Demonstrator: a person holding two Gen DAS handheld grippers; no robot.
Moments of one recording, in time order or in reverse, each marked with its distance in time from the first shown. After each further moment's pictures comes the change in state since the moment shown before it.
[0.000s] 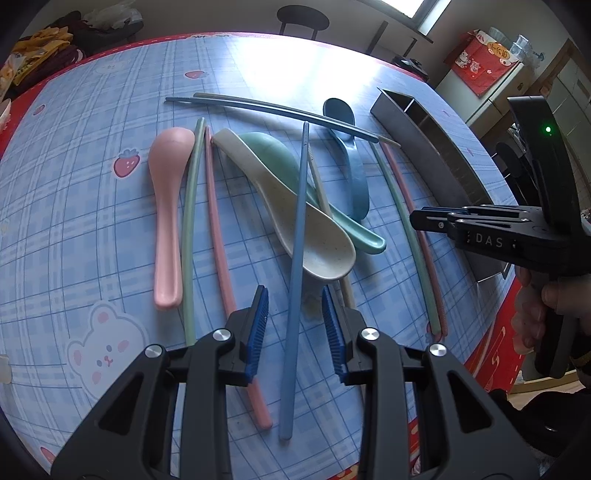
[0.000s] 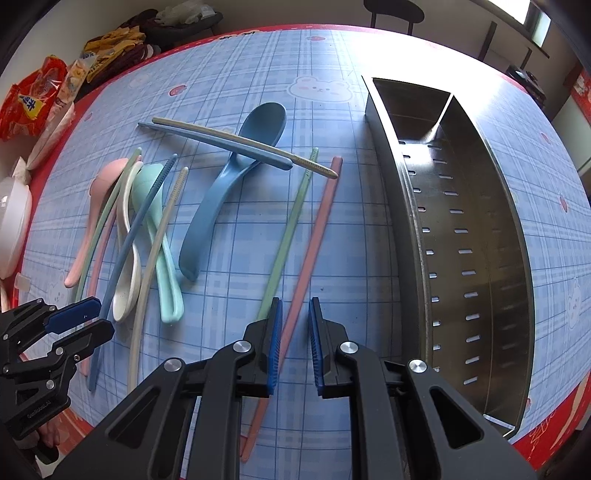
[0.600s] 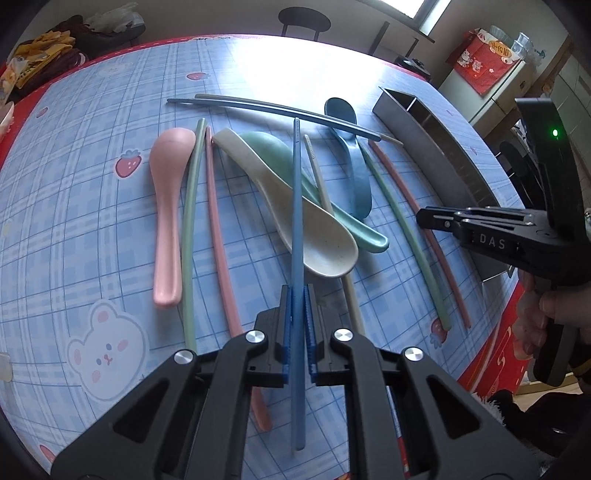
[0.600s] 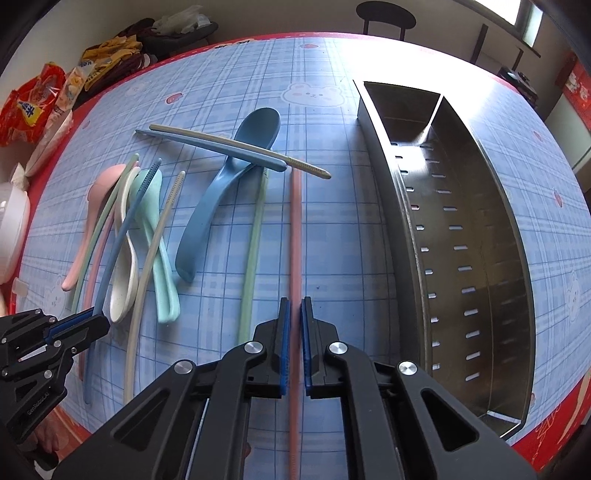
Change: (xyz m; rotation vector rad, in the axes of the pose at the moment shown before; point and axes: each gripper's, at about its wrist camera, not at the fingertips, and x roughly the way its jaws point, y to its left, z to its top) left arm 0.005 -0.002 0.002 -0.011 -0.017 0.010; right arm 0.003 0.000 -0.005 0.032 -0.040 0.019
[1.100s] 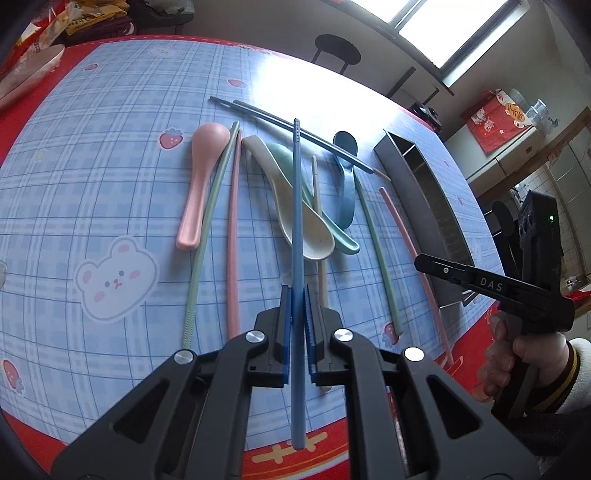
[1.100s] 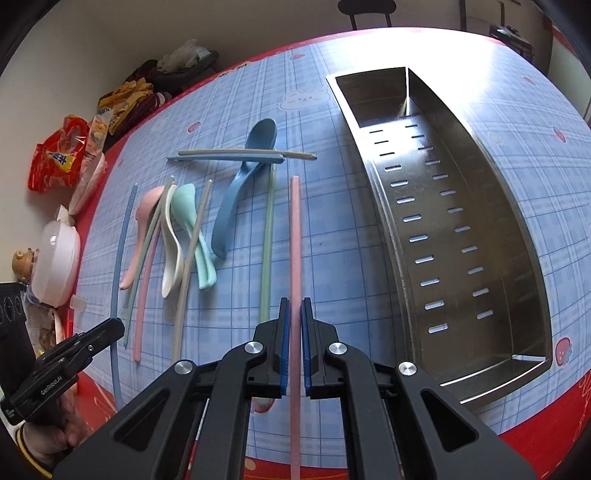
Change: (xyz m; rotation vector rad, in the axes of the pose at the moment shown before) left arm -0.048 0.004 -0.025 -0.207 -0.092 -0.058; right arm -0.040 -0.038 -0.040 0.135 -0.056 0.207
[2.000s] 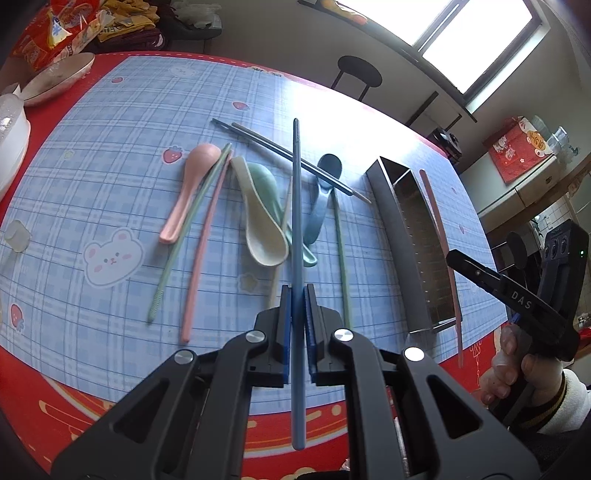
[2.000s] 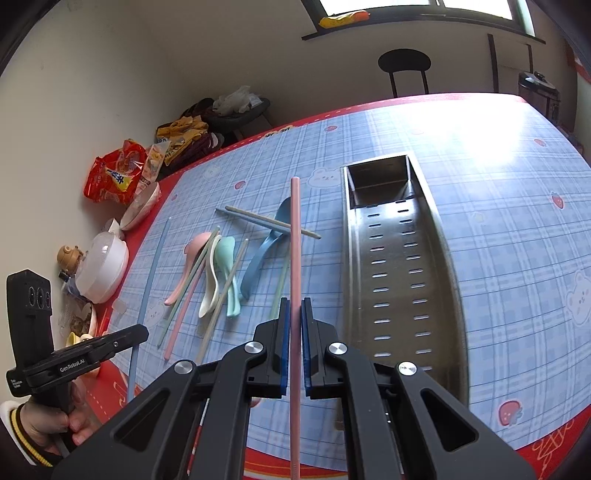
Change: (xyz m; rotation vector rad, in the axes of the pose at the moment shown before) left arm -0.030 -0.062 -0.005 -0.094 -0.062 0.091; right arm -0.074 -0.045 0.022 -0.120 -0.181 0.163
